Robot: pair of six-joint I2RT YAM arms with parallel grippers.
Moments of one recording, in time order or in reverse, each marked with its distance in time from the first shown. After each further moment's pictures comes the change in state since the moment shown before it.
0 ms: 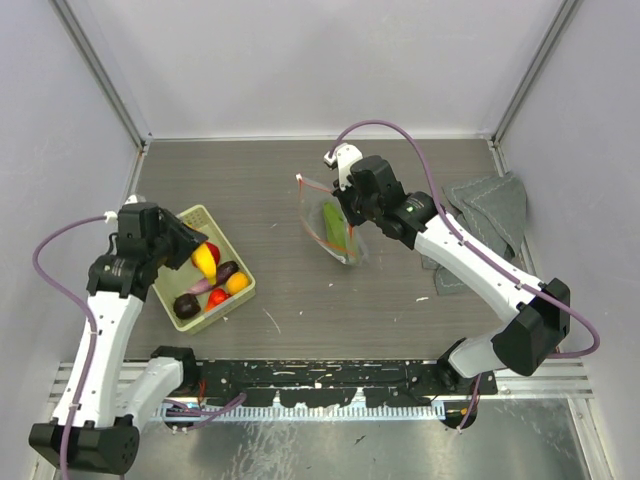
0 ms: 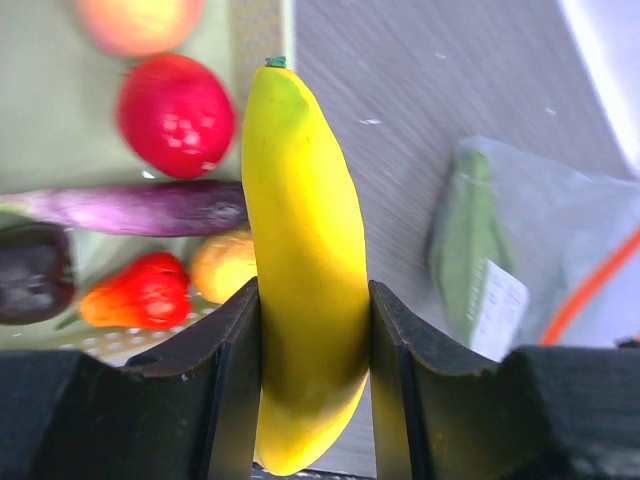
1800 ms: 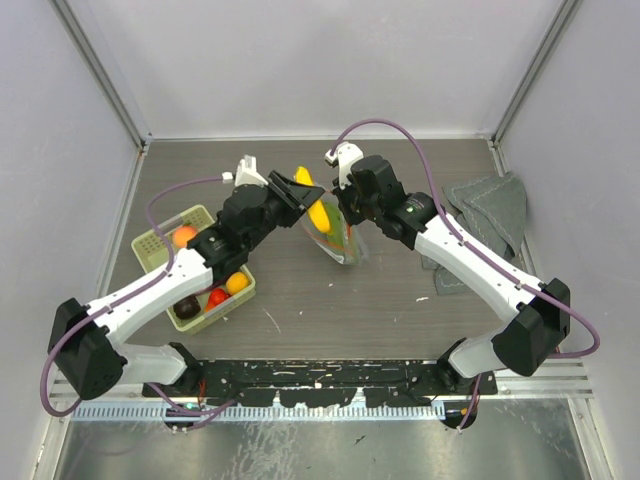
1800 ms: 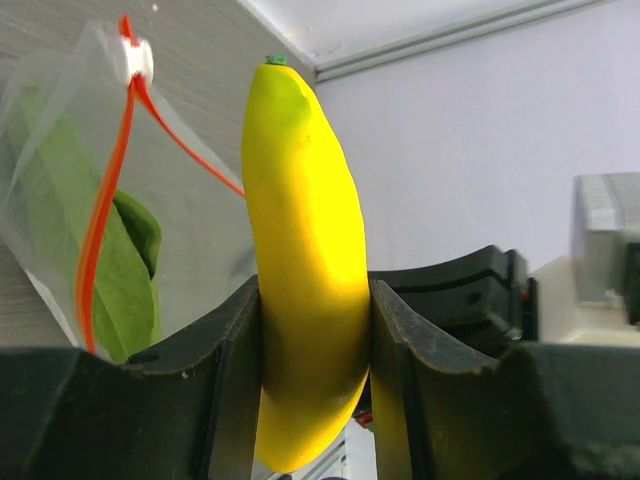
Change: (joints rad) left arm -0.677 0.395 0.023 0.941 -0.148 -0.334; right arm 0.000 -0.002 -0.008 0.029 -0.023 0.032
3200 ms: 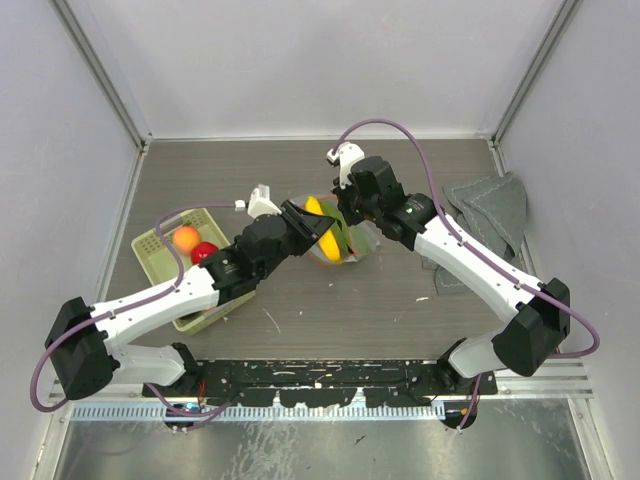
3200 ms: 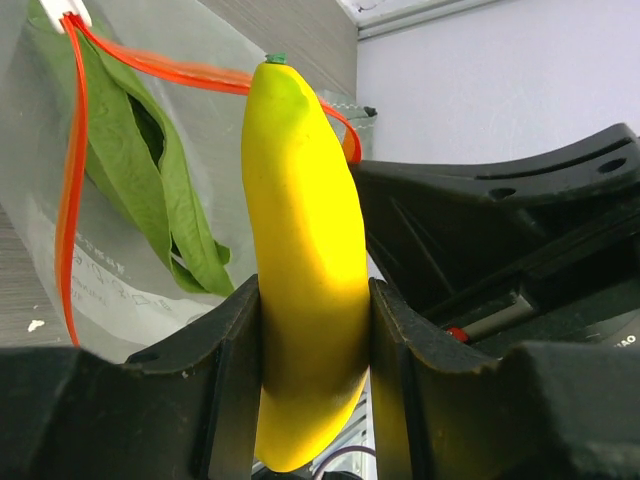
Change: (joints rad) left arm -0.179 -0.021 -0.109 -0.020 -0.171 -0.072; right arm 0.000 -0.002 -0.016 0.023 0.002 0.037
